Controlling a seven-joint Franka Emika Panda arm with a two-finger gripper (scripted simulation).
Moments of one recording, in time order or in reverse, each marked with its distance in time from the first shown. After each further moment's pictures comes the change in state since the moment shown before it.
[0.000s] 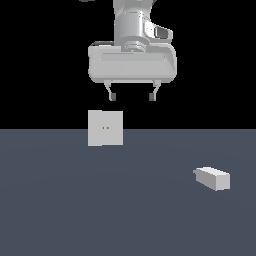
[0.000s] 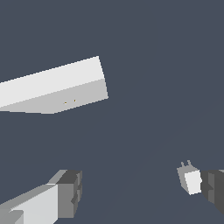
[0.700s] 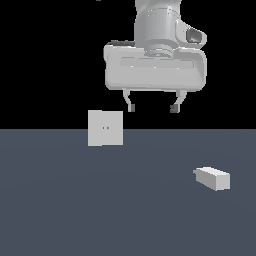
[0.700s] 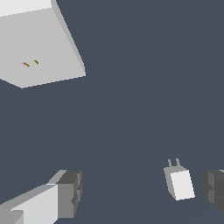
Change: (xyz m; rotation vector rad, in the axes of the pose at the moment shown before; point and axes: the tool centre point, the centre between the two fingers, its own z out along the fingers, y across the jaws) arm -0.037 0.043 0.031 0.011 0.092 -0.075
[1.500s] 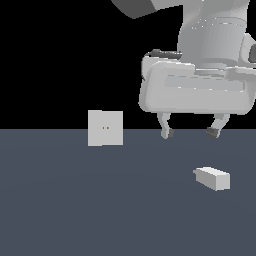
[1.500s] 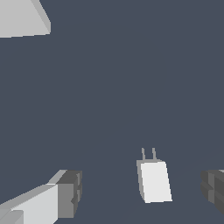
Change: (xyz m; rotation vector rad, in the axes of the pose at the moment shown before) arm -0.046 0.059 0.044 0.018 0.124 -0.101
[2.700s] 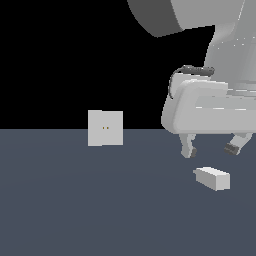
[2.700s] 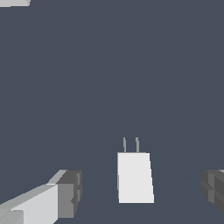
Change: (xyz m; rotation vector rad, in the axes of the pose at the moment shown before) arm -0.023 0.029 0.026 0.016 0.064 -0.052
